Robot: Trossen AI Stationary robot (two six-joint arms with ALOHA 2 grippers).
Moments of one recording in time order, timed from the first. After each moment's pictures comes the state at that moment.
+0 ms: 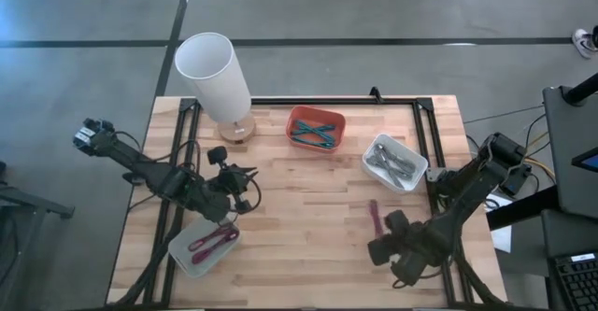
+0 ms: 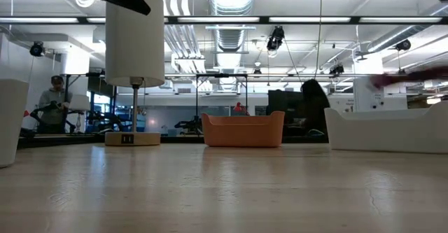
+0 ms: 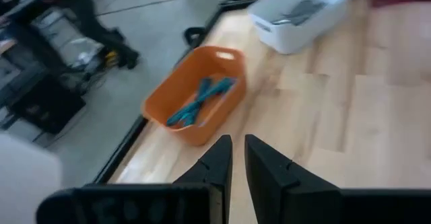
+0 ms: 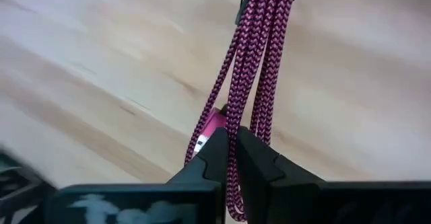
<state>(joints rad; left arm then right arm) -0.49 1.12 0.94 -0.60 -0.95 -0.34 0.86 1.54 1.06 -0.93 0.37 2.06</state>
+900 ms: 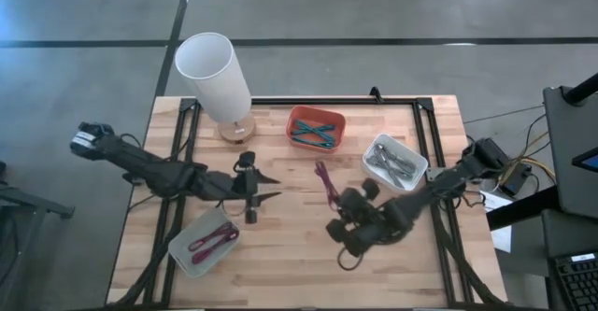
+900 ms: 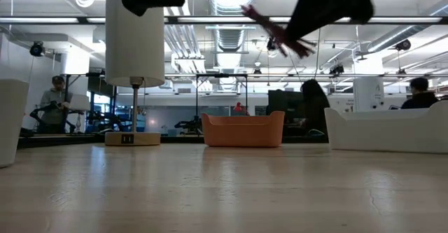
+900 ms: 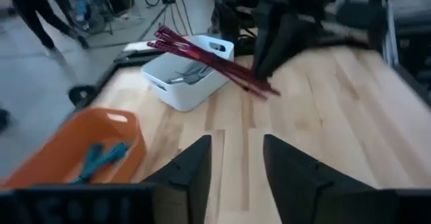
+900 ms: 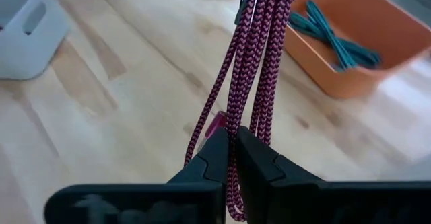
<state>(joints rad) -0.33 1.12 0.76 0.04 -0.45 -0.01 0.53 1.68 1.27 -0.79 0.84 1.11</state>
